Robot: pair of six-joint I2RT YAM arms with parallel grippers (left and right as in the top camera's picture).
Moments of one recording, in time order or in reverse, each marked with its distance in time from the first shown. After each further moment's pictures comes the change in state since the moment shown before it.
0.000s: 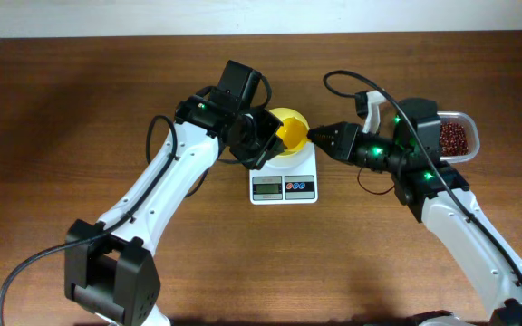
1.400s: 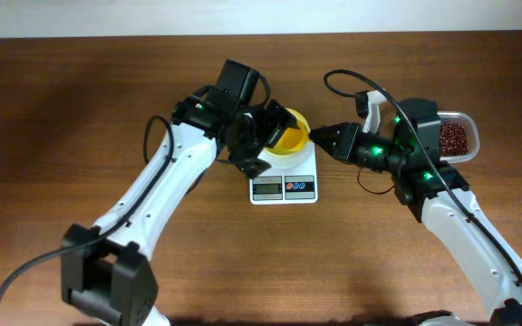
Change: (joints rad) left arm 0.008 -0.018 0.001 0.000 -0.004 0.046; right arm 0.000 0.000 0.000 0.000 0.005 0.009
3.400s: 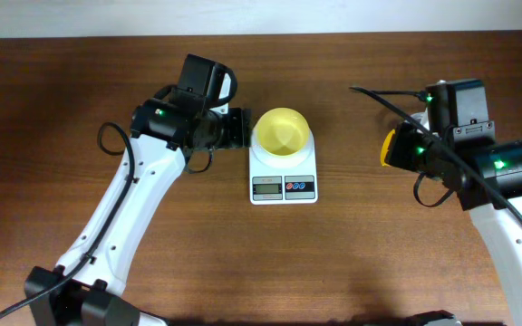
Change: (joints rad) left arm 0.084 -0.141 0.001 -0.094 -0.315 0.907; right arm 0.000 -0.101 0.544 -1.124 0.819 -0.303
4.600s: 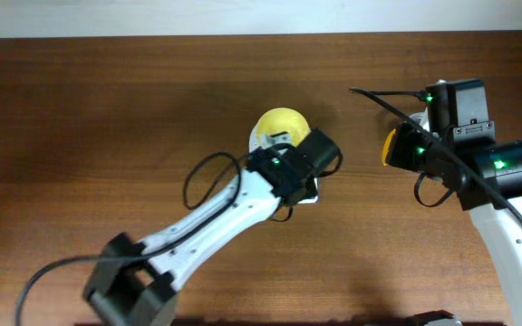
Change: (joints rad) left arm -0.470 0.133 -0.122 0.028 -0.333 -0.676; right arm 0.000 0.000 0.000 0.001 0.007 -0.009
